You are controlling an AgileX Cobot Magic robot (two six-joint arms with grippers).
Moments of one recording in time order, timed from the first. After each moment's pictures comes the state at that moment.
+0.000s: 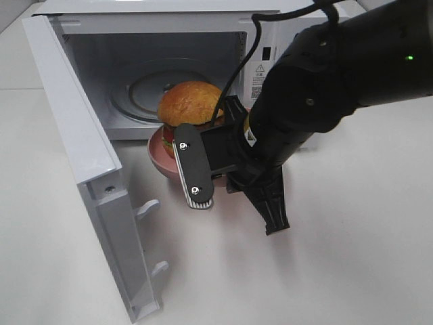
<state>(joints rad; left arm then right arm) -0.01 0.00 -0.52 -0.14 1.07 0.03 0.79 1.75 -1.04 -0.32 0.45 -0.89</state>
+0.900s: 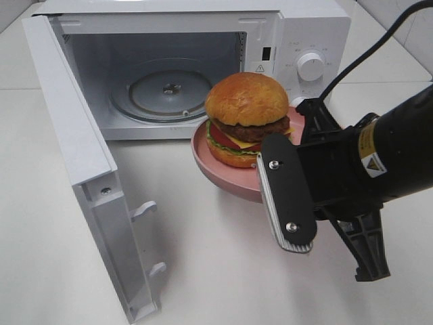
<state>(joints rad) -0.01 0.00 -0.52 -0.14 1.07 0.03 0.79 1.32 -0.70 -0.32 0.47 -0.83</state>
